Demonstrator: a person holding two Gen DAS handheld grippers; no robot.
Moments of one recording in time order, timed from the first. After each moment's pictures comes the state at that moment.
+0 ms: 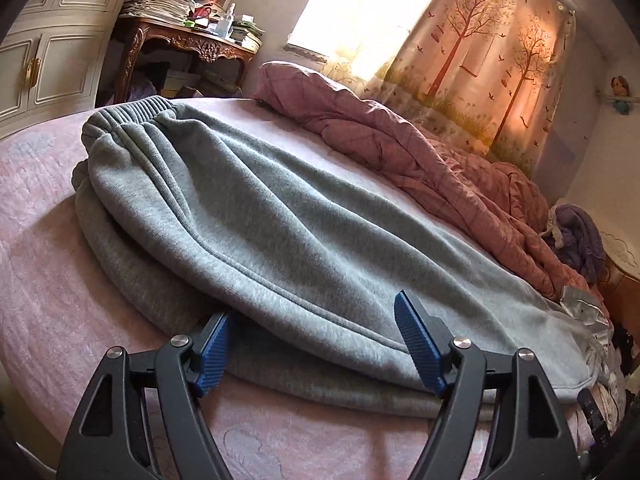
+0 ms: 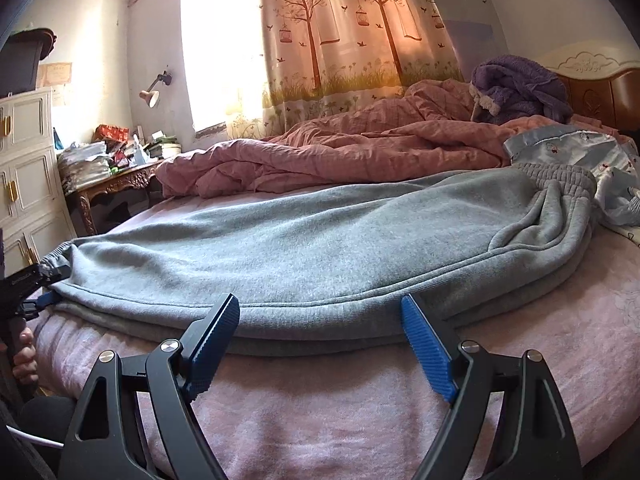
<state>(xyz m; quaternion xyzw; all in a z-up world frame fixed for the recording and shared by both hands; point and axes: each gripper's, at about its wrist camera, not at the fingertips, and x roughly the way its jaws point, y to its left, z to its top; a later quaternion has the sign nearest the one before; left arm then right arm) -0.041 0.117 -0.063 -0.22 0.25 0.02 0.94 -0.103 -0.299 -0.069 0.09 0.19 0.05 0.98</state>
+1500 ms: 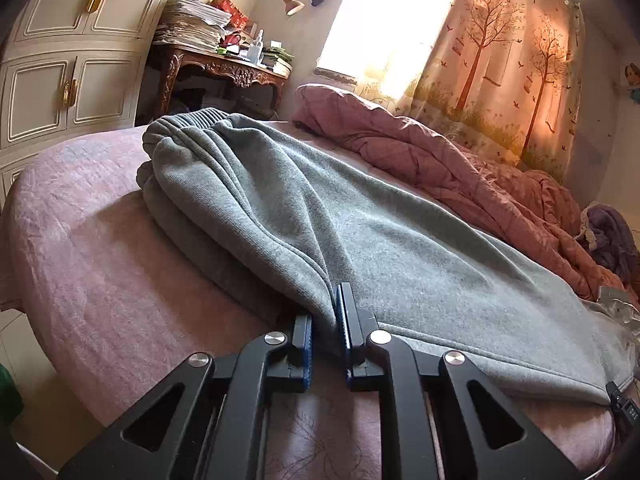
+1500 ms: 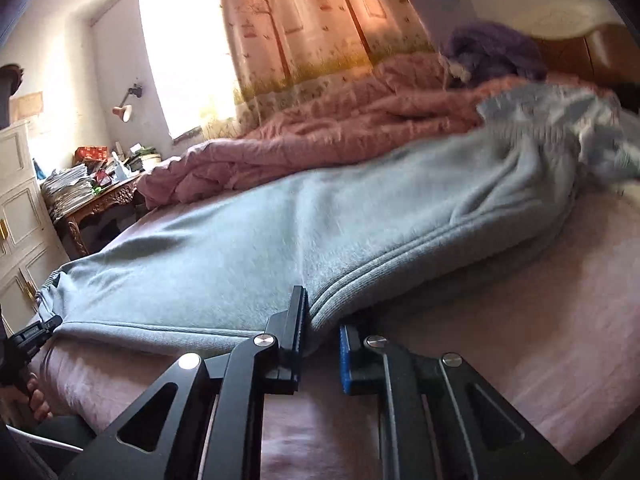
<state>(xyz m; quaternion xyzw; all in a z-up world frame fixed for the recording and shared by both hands) -0.068 0.126 -0.080 -0.19 0.22 0.09 0.95 -0.089 -0.337 -0.093 0.17 0.22 0.03 0.96</state>
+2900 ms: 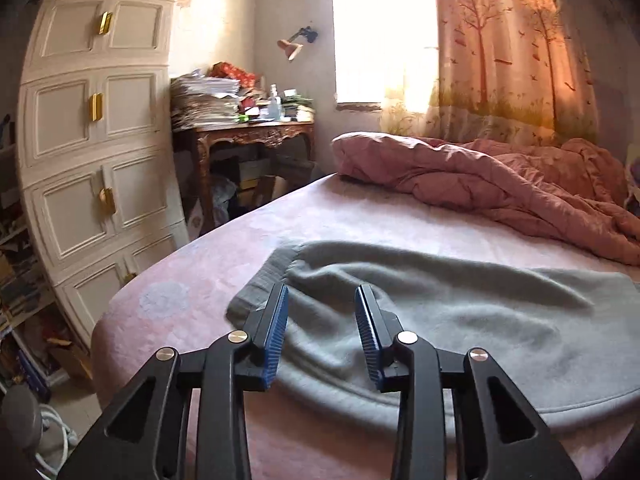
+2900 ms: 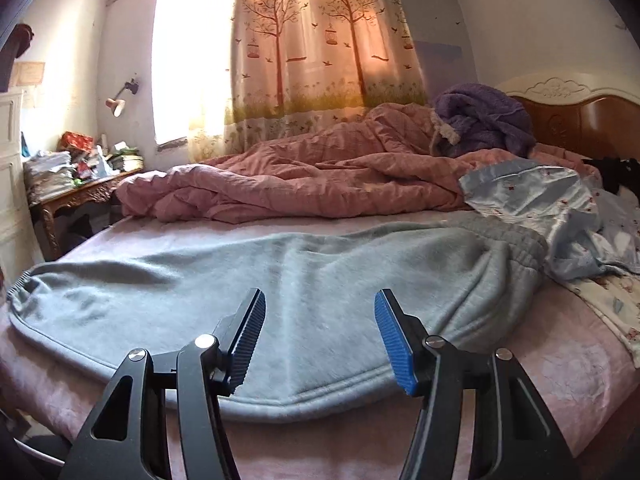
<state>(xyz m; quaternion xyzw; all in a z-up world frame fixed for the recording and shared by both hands) -0.051 0.168 0.001 -0.02 0.20 0.18 0.96 -0.084 -0.313 -0.005 0.07 0.18 -0.01 0.98</state>
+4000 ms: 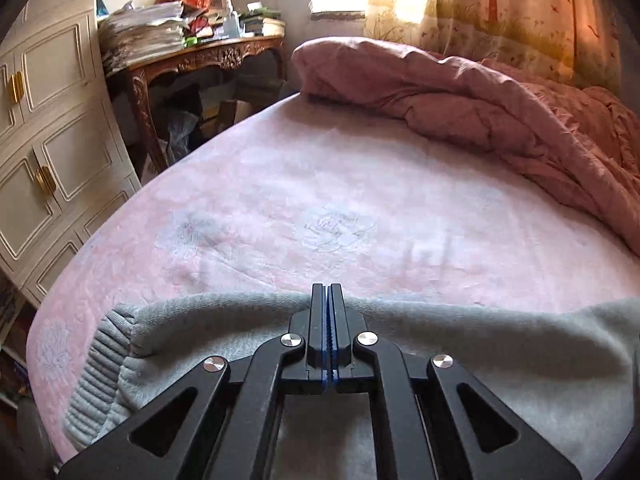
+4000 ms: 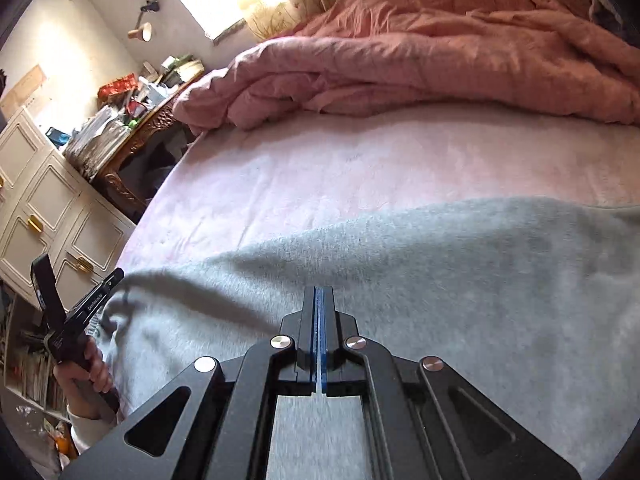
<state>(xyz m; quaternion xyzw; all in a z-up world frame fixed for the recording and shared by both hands) 0.140 0.191 -0.035 -0.06 0.37 0.16 0.91 0.170 -0.200 -0.030 0.15 0.46 0.17 0.86</state>
